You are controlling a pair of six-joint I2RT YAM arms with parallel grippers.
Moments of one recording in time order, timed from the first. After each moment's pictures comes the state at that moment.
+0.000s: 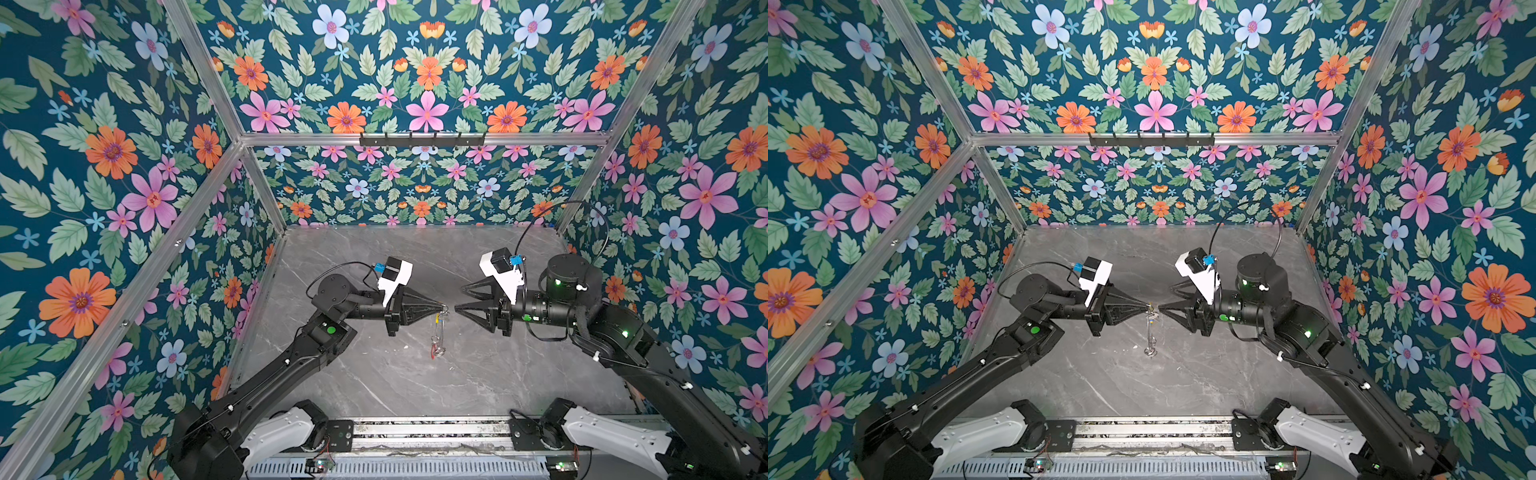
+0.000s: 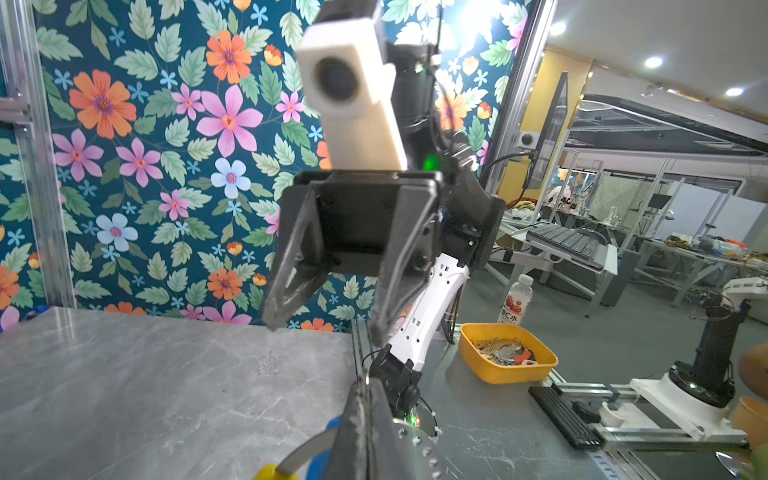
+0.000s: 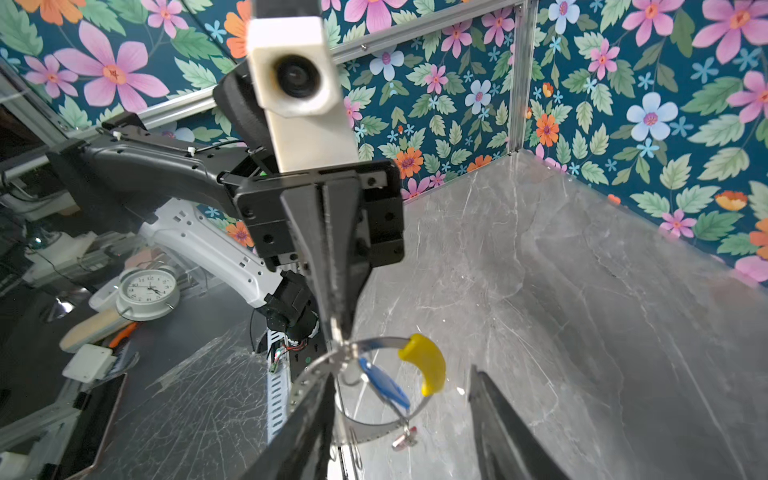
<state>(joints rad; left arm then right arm) -0.71 1.07 0.84 0.59 1.01 -0.47 0.67 0.97 1.29 -0.62 -0.56 0.07</state>
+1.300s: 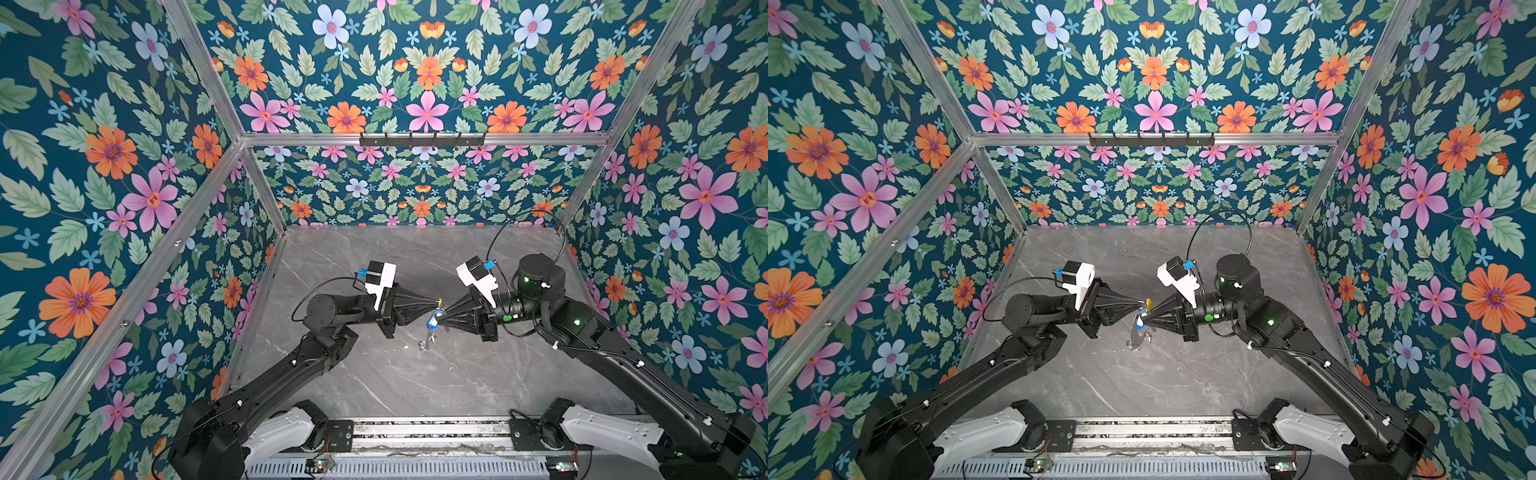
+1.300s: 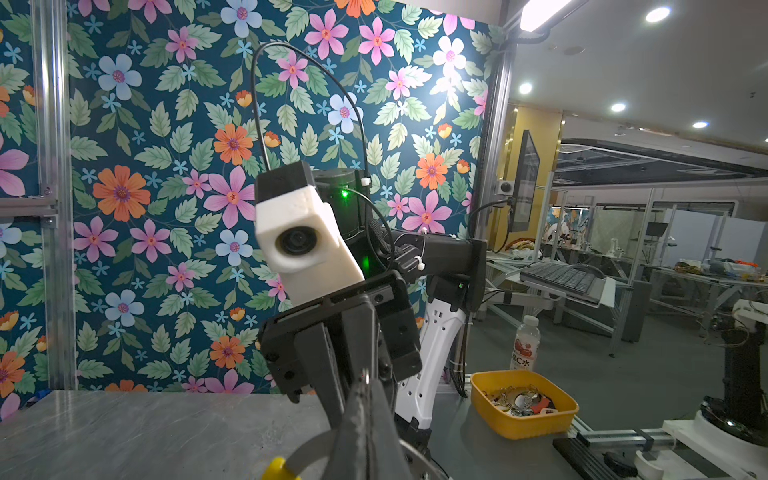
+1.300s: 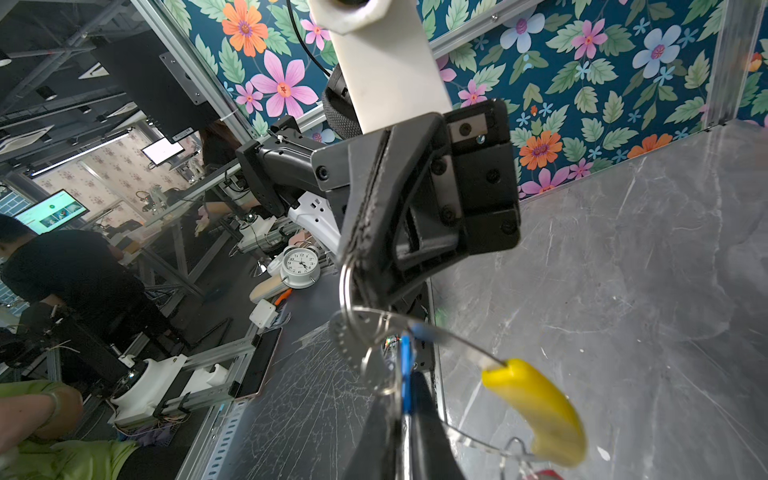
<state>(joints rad) -0.71 1.08 0.74 0.99 0.93 -0.63 0.69 1.05 1.14 -0.32 -0.94 0.21</state>
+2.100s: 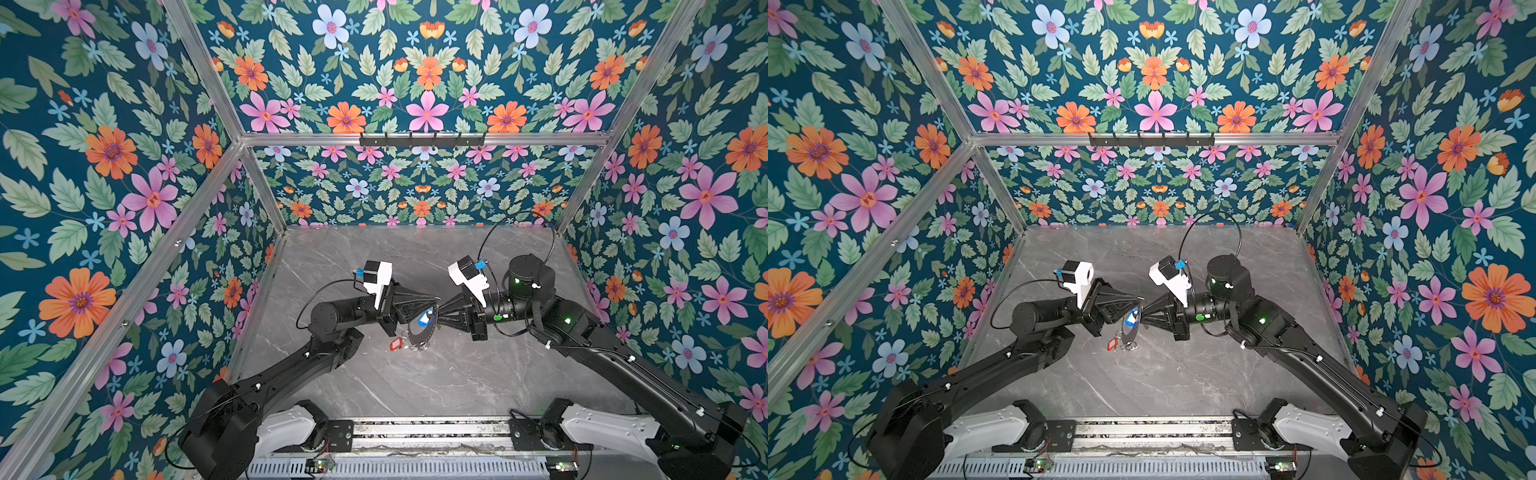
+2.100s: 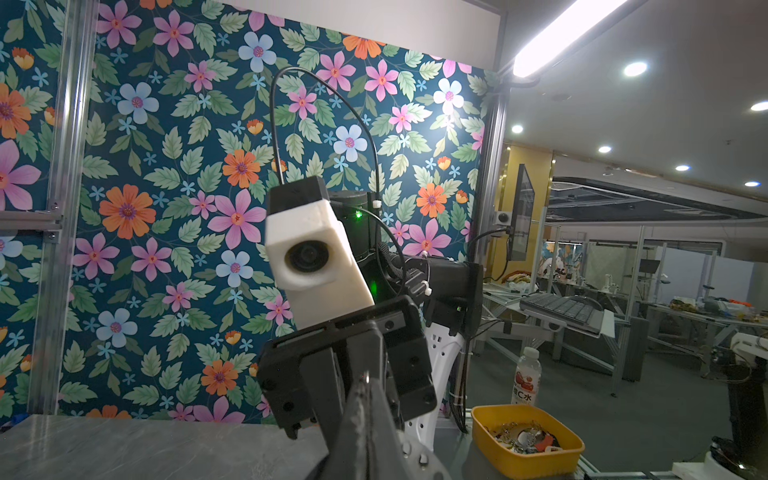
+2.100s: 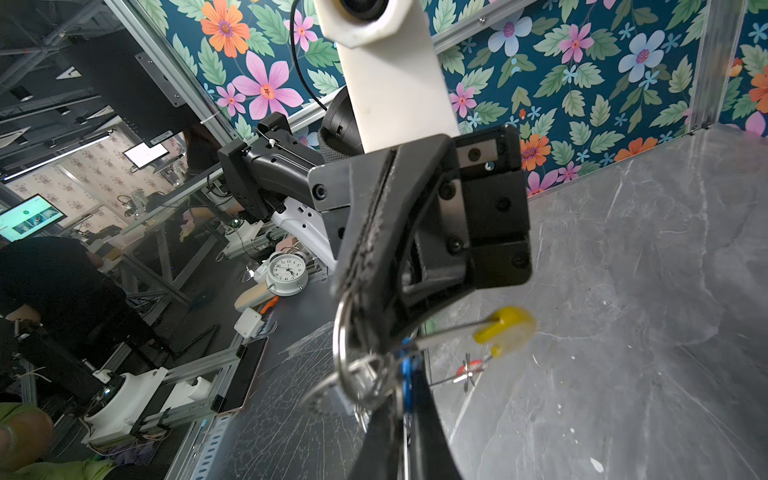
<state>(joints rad) -0.71 1.17 0.68 1.28 0.86 -0.77 0.74 1.09 1.14 -0.30 -0.86 0.22</state>
